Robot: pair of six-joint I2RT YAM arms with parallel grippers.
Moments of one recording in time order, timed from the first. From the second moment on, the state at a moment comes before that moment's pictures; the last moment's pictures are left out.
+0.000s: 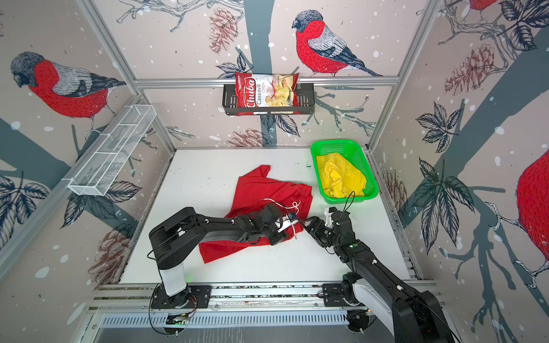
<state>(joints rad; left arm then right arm) -0.98 1.87 0.96 0.03 0.13 0.18 0.33 0.91 0.20 0.05 -0.48 0.99</state>
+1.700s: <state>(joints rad) -0.87 1.29 0.68 0.20 0.13 0.06 0.46 1.10 0.79 0.21 -0.49 1.04</state>
